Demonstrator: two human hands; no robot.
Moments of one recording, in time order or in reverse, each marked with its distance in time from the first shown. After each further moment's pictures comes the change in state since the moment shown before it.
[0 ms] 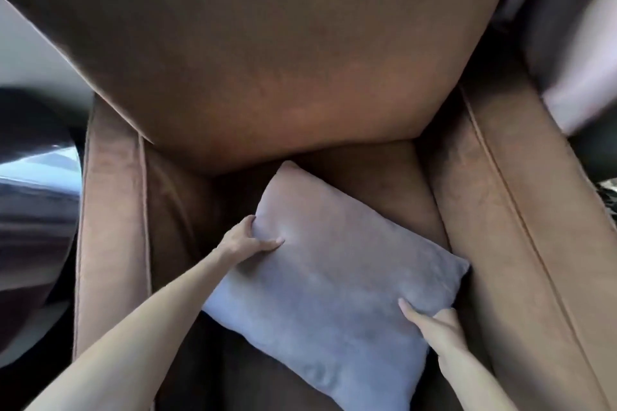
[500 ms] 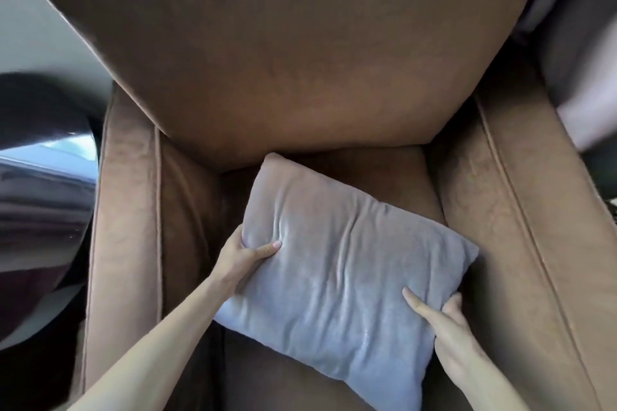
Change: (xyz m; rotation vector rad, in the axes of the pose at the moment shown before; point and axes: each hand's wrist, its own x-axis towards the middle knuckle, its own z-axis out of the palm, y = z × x) left_hand -0.036 -0.027 0.014 -0.517 0.123 0.144; right_hand -0.075 -0.063 -0.008 0.361 -0.250 -0.191
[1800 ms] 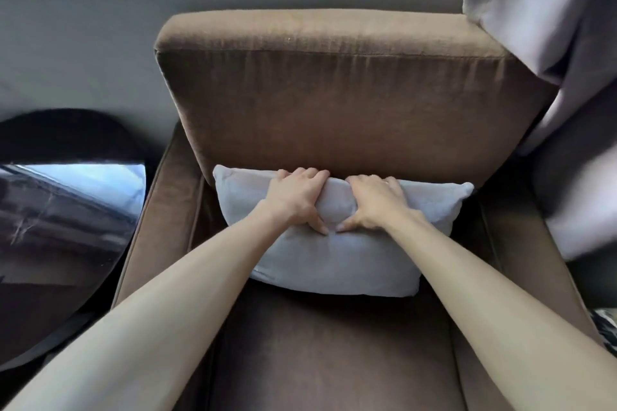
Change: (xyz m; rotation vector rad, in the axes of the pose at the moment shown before) left_hand 0.022 0.225 0.001 1.288 0.082 0.617; right_hand 0.008 -0.263 0.231 -1.886 -0.067 -0.855
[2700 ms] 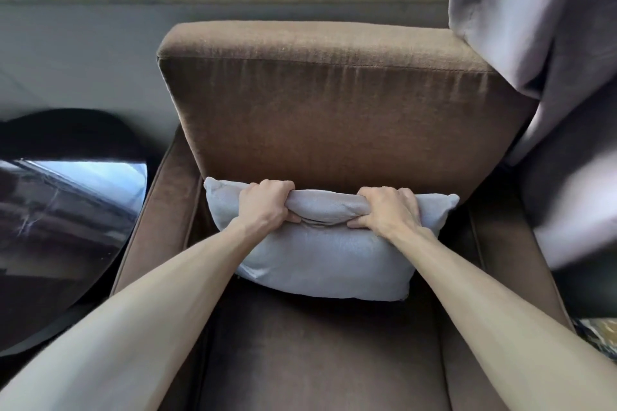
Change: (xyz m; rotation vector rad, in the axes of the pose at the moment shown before) left_hand -0.023 -0.019 0.012 -0.177 0.223 -0.235; right_hand -0.005 0.049 0.027 0.159 0.185 0.062
